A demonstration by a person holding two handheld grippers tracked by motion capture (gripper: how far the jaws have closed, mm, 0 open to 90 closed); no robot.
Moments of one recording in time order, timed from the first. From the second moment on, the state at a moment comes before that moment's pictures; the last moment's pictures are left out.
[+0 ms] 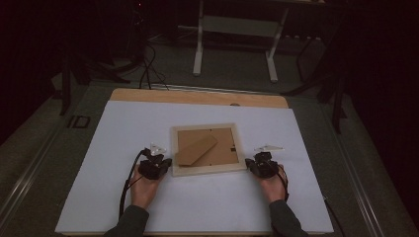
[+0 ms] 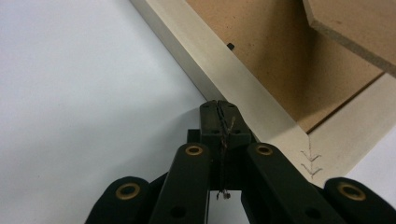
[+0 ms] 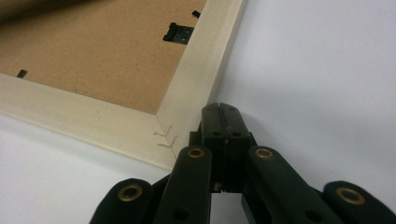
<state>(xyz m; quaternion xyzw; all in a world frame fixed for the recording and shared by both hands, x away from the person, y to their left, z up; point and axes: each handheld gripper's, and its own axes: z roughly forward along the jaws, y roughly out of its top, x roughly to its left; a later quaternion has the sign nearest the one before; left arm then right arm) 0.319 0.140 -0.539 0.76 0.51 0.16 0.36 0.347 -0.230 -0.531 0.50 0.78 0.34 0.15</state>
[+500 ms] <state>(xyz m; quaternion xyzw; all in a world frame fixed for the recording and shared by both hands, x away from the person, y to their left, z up) 0.326 0.156 -0.540 0.75 0.52 0.13 0.38 0.330 -0.225 -0.533 0.47 0.80 0.35 0.15</state>
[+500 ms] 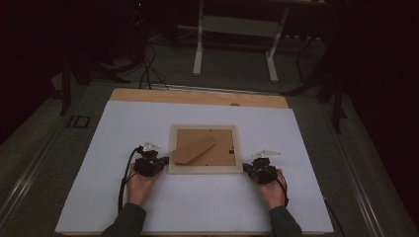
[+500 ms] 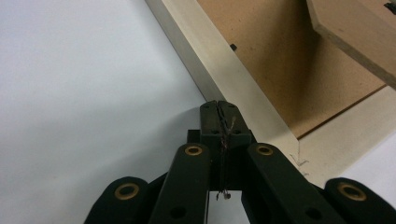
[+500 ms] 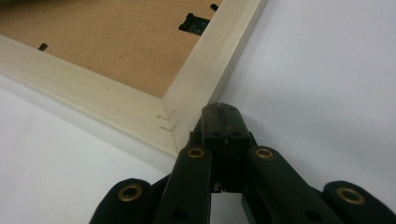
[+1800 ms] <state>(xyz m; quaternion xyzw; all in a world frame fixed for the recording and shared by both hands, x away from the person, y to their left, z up) 0.314 0.166 -0.533 0.75 0.53 0.13 0.38 0.330 -0.227 -0.530 0.46 0.80 0.36 0.14</state>
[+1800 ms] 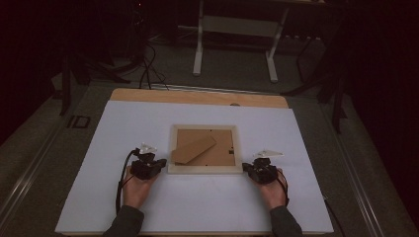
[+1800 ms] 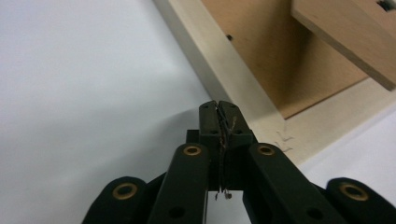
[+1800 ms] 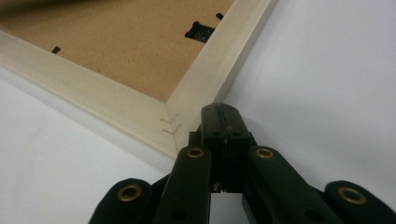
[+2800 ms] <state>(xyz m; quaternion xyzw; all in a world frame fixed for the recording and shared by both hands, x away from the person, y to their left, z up) 0.310 0.183 -0.480 0.69 0.54 0.10 0.48 0.327 -0.235 -0.519 0.46 0.78 0.39 0.15</state>
